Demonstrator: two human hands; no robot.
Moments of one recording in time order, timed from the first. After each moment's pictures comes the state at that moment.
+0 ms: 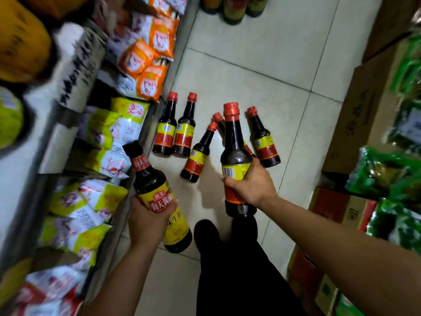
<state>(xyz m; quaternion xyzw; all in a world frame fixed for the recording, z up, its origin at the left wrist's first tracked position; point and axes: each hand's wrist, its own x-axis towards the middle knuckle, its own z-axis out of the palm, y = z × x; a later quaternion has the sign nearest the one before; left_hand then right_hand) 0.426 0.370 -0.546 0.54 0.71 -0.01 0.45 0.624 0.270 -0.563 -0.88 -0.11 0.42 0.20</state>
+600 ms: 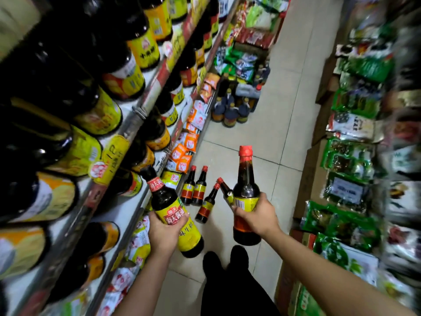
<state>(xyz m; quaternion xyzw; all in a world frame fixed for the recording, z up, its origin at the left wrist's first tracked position) 0.460 0.368 -0.226 0.52 0.68 0.15 0.50 0.646 0.248 -0.226 -0.88 -0.13 0.37 0.27</state>
